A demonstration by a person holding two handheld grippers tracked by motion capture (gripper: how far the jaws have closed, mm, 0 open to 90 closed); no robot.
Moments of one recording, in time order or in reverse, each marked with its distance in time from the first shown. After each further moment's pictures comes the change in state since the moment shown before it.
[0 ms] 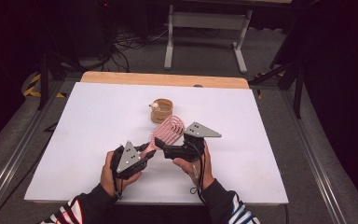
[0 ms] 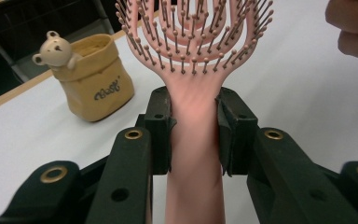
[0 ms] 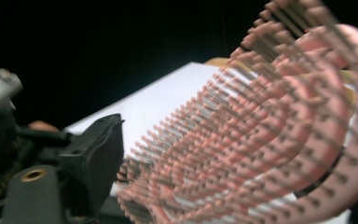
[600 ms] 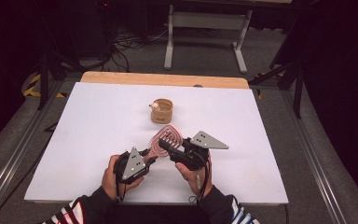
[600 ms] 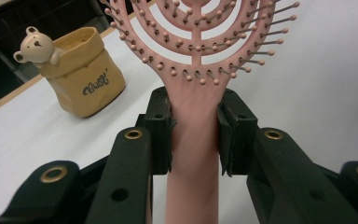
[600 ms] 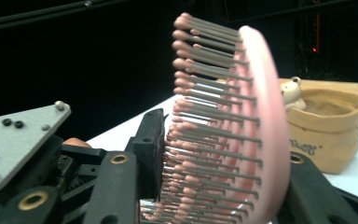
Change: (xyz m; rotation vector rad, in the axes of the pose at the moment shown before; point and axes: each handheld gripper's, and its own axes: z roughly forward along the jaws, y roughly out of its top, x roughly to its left) left arm -0.014 -0.007 0.003 0.031 0.011 0.078; right arm 0.011 -0.013 -0.019 -0.103 0.047 0.001
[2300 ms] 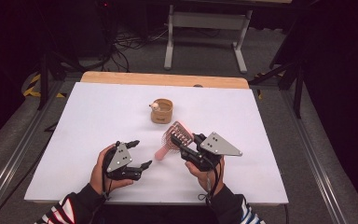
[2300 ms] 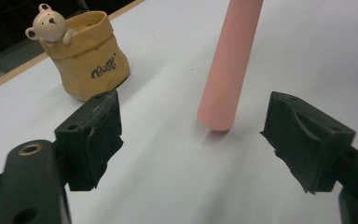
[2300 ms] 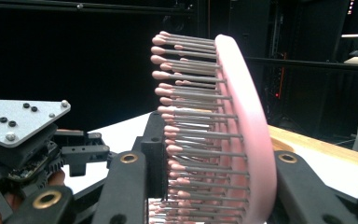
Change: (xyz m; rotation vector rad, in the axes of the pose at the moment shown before) left arm 0.035 -0.015 -0.014 -0.005 -0.097 -0.052; right arm 0.002 0.021 -0.030 -0.075 -0.098 -0.223
